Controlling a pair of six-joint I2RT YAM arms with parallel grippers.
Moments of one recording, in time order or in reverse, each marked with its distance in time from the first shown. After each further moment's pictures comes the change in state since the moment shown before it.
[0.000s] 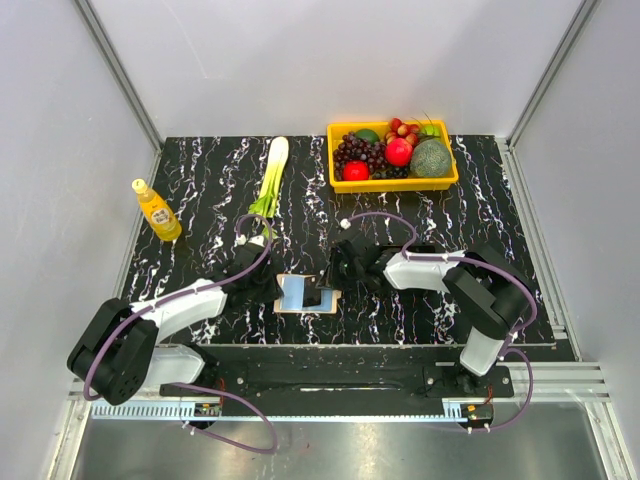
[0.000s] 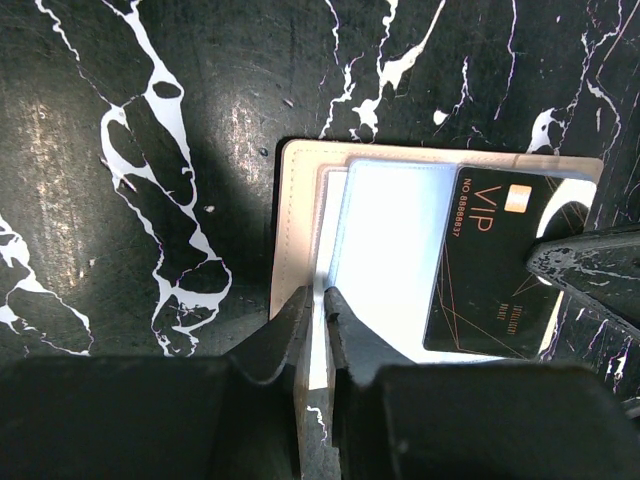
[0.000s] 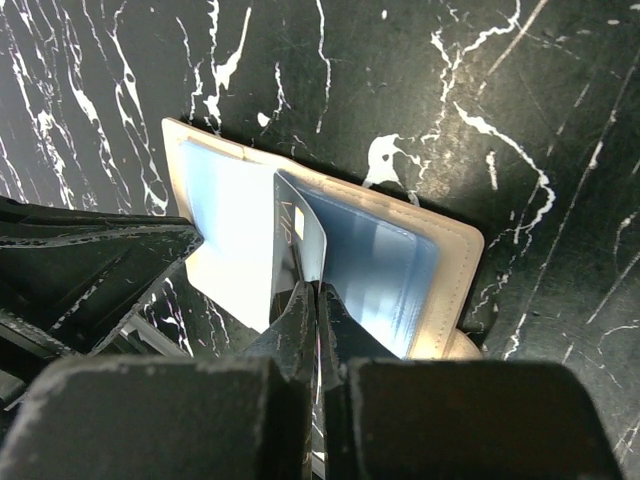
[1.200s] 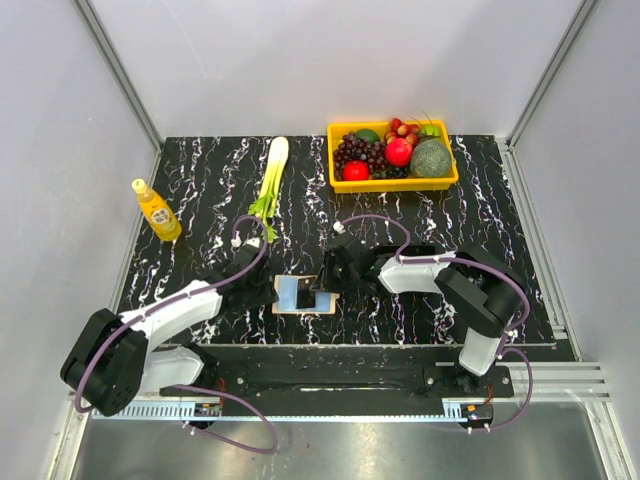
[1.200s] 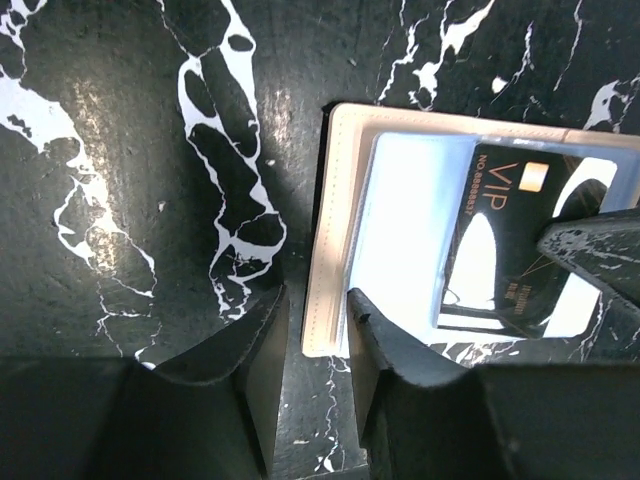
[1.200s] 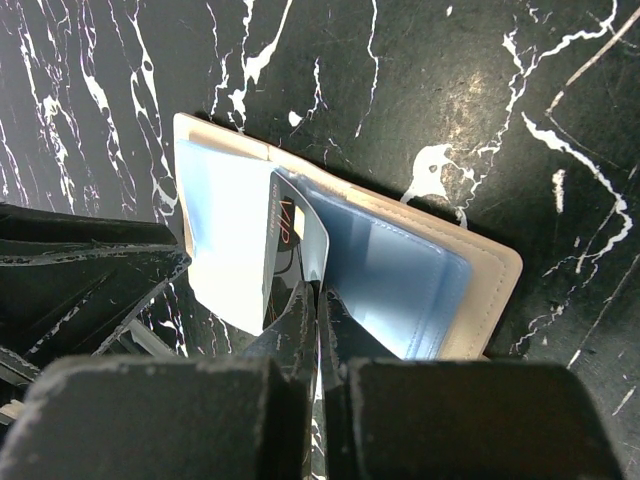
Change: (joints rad) left arm -0.002 -0.072 0.023 -0.148 -0.050 0.009; right arm 0.045 0.036 -0.013 0.092 0.019 -0.019
